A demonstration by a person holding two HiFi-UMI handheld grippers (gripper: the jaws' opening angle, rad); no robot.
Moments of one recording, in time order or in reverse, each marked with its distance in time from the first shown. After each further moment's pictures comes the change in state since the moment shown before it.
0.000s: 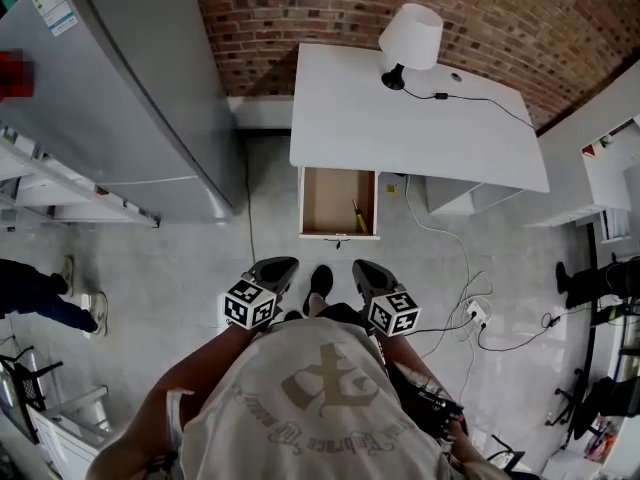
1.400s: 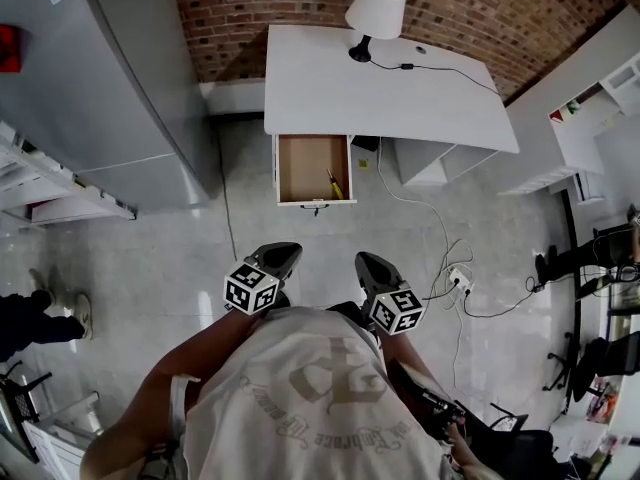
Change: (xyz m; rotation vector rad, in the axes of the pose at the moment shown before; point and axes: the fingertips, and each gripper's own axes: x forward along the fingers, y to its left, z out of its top) left arm -0.012 -0.082 -0.044 0.038 -0.019 -0.140; right arm -0.111 0.033 -0.032 -0.035 -0.085 -0.123
